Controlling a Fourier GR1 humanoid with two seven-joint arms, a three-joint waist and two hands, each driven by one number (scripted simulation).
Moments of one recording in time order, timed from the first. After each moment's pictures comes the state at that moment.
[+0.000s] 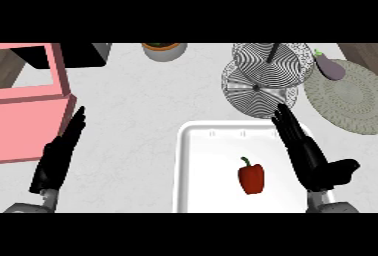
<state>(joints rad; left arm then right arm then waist) -0.03 0.44 -0.22 -1.53 0.05 0.26 0.16 -0.03 -0.23 0.19 -1.54 -0.23 -0.04 -0.08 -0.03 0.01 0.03</state>
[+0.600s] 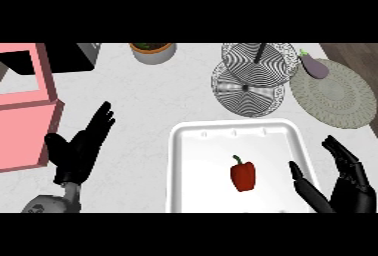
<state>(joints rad) -0.08 0.30 -0.21 -1.55 0.23 0.17 0.17 0.24 -0.09 0.02 -1.68 -0.08 -0.41 -0.55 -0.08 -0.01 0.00</state>
